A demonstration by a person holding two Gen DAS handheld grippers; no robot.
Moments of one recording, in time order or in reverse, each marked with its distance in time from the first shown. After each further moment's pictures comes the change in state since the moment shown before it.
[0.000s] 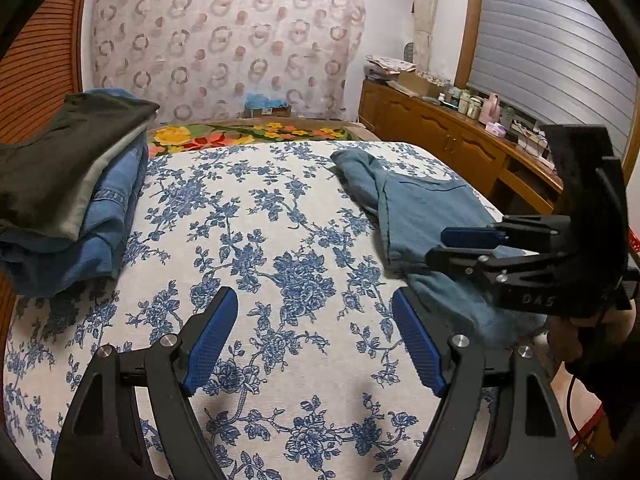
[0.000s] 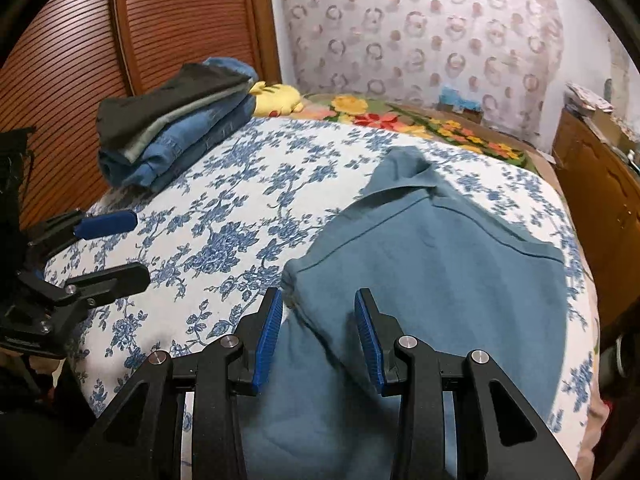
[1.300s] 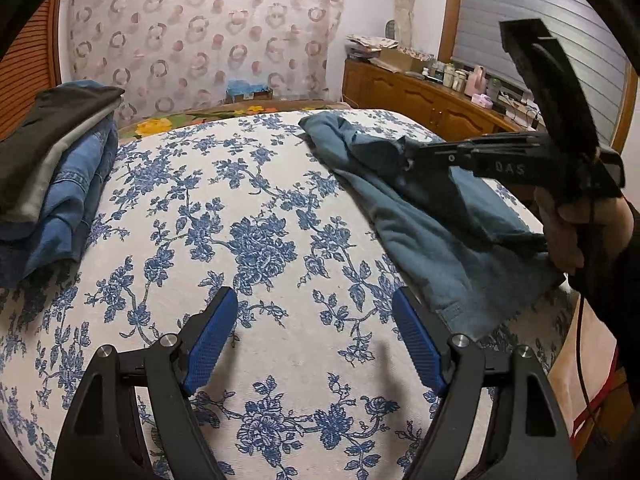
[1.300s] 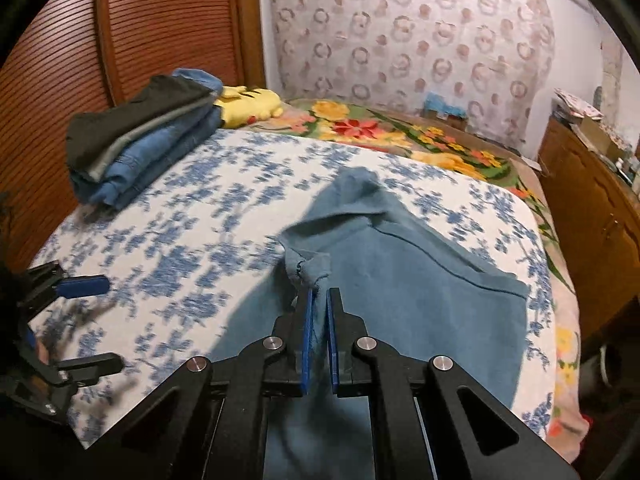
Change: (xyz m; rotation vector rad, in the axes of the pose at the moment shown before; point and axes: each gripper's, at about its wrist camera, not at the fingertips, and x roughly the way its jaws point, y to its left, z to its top) left arm 0.017 -0.029 -0.021 0.072 0.065 -0.026; right arm 0.005 -0.040 0.020 0.017 -0.025 -0.093
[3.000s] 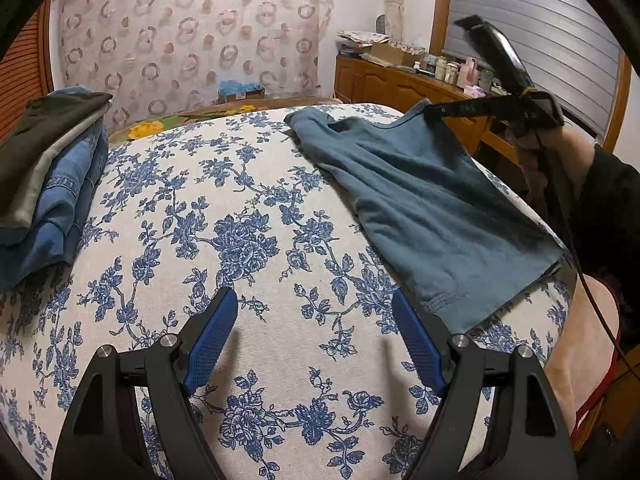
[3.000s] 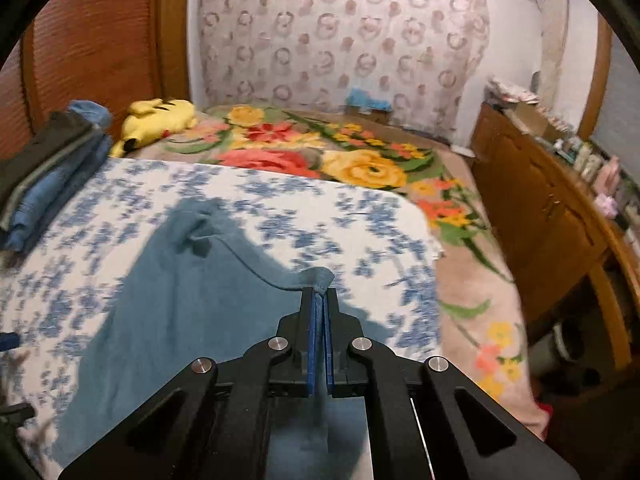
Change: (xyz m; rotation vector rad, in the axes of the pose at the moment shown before) left arm -0.002 -0.012 -0.003 0.031 0.009 -0.009; right arm 0.012 -0.078 0.027 0.083 0.016 -0.266
